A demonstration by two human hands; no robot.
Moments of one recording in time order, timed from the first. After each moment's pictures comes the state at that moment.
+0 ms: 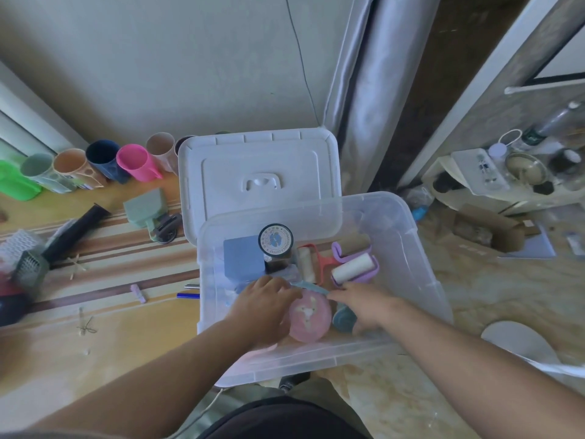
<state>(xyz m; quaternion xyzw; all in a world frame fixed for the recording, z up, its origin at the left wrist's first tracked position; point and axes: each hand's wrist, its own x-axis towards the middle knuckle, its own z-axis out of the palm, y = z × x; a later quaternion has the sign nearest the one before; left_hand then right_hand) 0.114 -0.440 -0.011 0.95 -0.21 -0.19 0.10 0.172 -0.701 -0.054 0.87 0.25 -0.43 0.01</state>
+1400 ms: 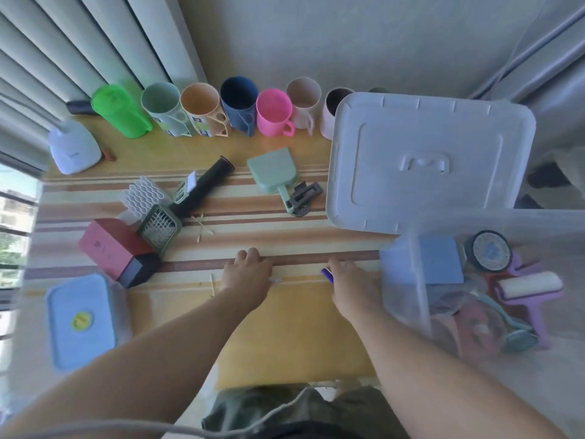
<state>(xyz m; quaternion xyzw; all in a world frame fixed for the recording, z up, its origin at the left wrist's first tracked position) 0.120 -0.073 -0.126 0.95 0.02 -0.30 0.02 0.151 -0.302 -0.118 0.94 0.09 -0.33 0.00</state>
